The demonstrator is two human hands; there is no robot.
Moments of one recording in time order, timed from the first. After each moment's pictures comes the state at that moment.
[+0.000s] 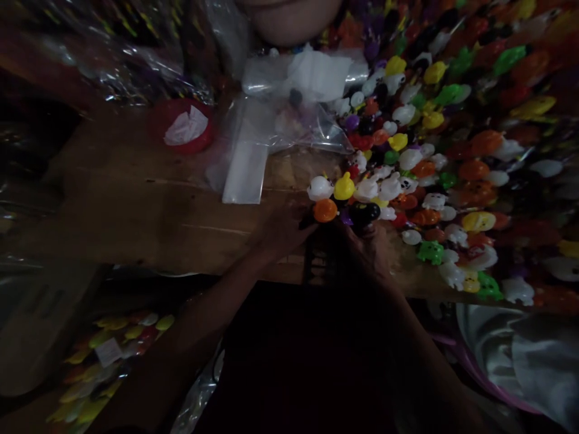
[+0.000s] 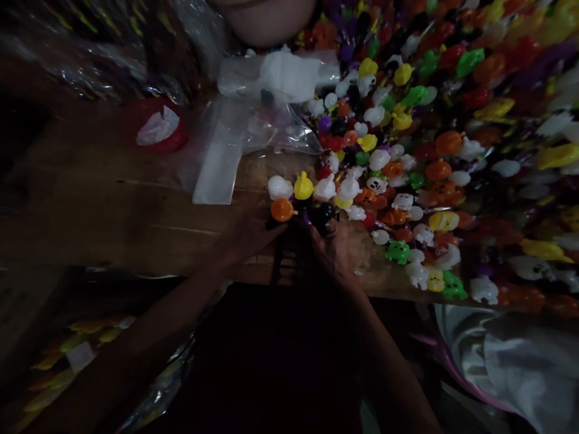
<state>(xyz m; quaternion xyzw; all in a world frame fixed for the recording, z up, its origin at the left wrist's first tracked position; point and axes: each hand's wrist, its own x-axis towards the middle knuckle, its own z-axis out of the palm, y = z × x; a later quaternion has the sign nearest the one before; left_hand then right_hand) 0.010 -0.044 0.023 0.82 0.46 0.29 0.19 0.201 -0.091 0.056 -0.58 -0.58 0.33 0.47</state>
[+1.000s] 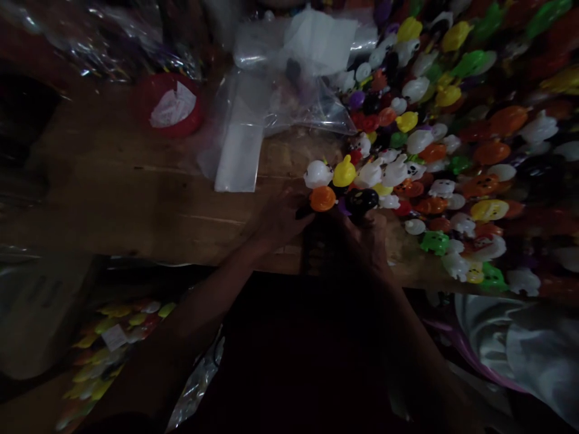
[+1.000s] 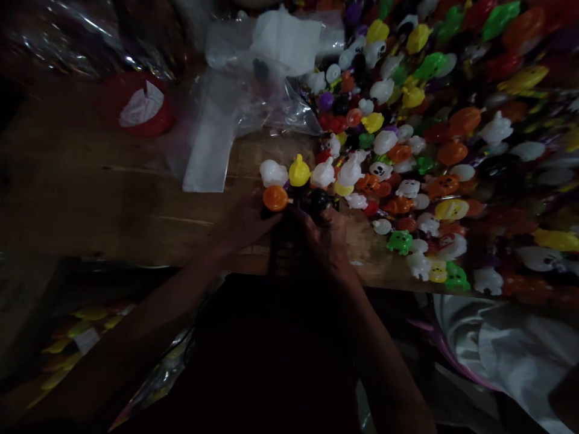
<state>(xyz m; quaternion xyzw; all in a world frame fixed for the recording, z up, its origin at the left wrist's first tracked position) 0.007 -0.045 0.023 0.80 0.48 0.29 0.22 0.192 -0.088 0.051 -0.57 -0.55 0.35 0.49</state>
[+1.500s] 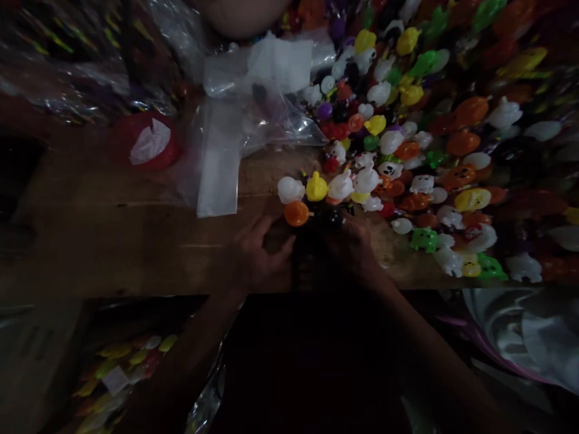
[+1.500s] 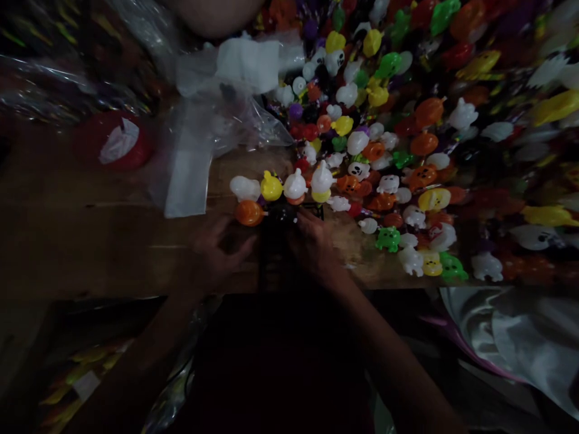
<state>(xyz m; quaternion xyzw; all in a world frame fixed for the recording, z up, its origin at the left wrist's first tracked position) -0.005 -0.081 0.058 0.80 0.46 0.38 0.09 0.206 -0.086 0.036 -0.48 -0.71 0.20 0.47</state>
